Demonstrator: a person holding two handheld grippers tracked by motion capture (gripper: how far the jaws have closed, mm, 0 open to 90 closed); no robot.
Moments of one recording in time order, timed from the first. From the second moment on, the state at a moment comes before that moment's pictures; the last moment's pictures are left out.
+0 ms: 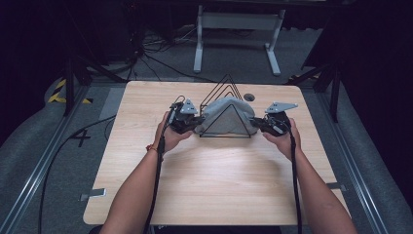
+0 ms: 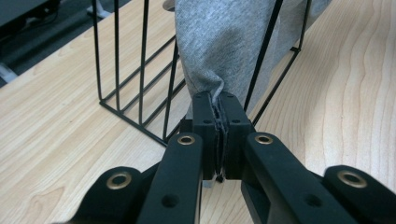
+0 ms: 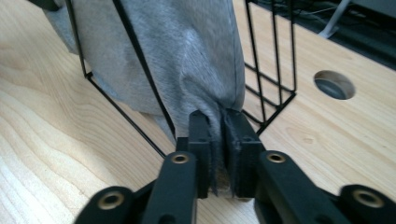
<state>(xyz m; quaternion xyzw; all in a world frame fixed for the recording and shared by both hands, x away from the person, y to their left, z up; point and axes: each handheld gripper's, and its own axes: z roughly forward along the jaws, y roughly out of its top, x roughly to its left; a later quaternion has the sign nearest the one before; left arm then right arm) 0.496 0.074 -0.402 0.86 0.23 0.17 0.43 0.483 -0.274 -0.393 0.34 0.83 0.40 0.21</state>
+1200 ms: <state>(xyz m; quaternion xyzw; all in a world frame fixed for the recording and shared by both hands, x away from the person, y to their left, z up) 0.400 0.175 -0.411 0.89 0.22 0.20 0.35 0.391 -0.333 -0.374 0.29 0.86 0.34 0.25</state>
